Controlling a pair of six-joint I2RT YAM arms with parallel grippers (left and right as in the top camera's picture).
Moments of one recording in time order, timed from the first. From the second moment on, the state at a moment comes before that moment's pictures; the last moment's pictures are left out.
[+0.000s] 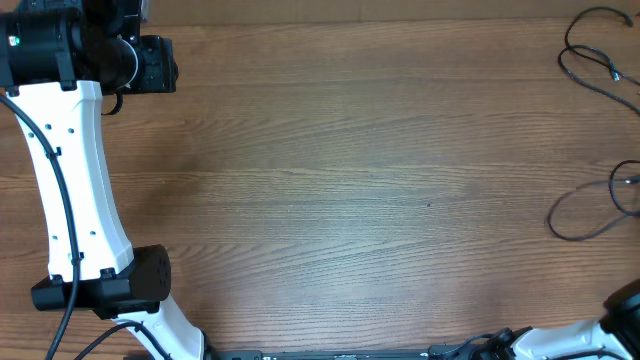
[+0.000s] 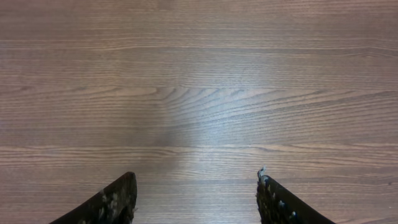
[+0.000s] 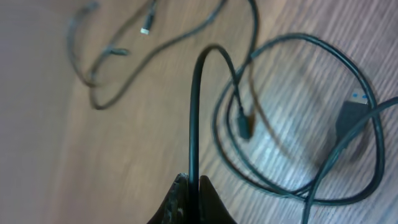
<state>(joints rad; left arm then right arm) 0.09 1.91 2.47 -1.61 0.12 0.02 -0.99 1.82 1.31 -0.43 -0.45 0.44</state>
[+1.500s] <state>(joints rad) -0.08 1.92 2.55 -0.99 0.15 -0.04 -0.20 1.29 1.60 -0.35 -0.43 0.20</state>
